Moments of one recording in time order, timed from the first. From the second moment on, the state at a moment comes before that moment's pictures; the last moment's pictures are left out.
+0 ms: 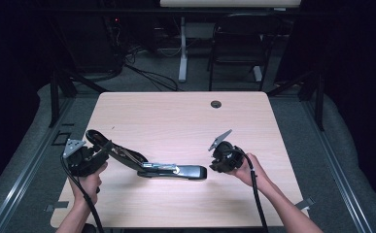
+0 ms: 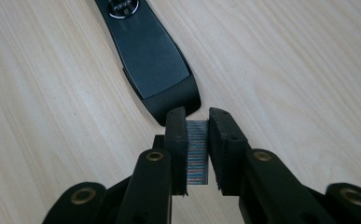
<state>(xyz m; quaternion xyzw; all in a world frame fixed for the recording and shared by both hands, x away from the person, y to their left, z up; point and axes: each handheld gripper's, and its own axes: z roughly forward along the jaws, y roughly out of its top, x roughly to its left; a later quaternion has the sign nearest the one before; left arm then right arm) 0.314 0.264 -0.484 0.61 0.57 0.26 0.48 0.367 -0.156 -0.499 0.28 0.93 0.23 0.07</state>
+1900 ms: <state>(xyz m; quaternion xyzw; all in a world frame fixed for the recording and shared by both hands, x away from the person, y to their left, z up) 0.315 0.269 -0.486 0.61 0.57 0.24 0.50 0.402 -0.071 -0.488 0.15 0.95 0.28 0.05</state>
